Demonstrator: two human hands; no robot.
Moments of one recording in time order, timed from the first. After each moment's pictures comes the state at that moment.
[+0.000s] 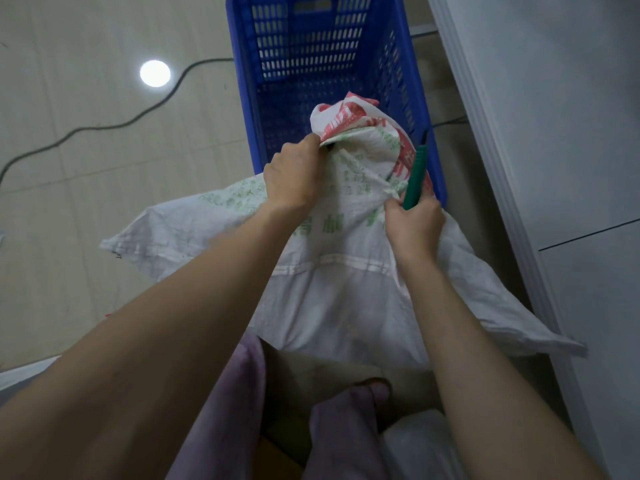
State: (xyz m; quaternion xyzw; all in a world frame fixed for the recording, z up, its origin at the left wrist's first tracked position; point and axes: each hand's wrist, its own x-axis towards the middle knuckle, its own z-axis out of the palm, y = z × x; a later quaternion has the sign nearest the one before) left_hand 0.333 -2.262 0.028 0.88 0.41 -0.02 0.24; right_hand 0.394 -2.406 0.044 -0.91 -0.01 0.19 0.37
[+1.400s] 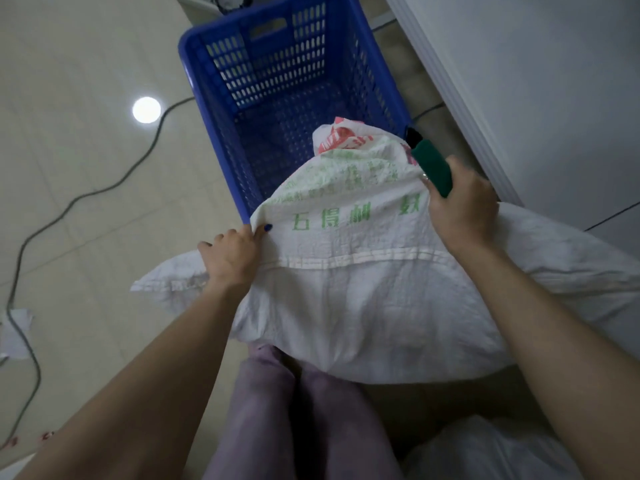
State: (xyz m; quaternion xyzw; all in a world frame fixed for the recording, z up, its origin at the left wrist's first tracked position) left_hand 0.296 -2.225 -0.041 0.87 0.43 -0.21 0.10; right_hand 0.495 -2.427 0.032 -0.96 -0.17 0.08 0.21
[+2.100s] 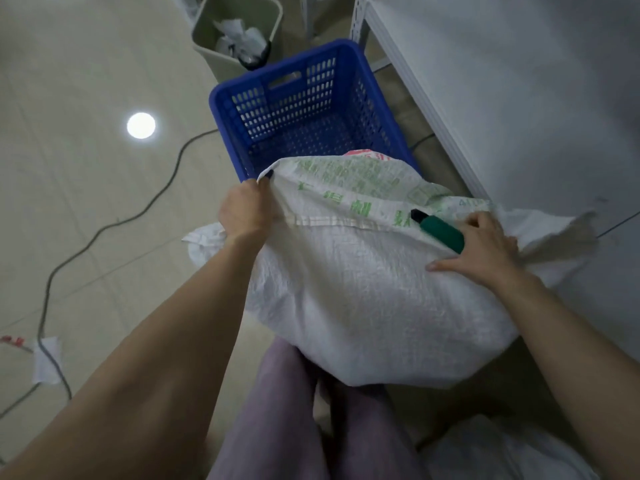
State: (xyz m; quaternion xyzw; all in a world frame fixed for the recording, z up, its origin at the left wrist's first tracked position) left_hand 0.378 -2.123 0.056 0.83 0.50 -0.09 0.22; right_hand 0.512 -2.418 0.083 -0.93 -0.19 0.31 -0.08
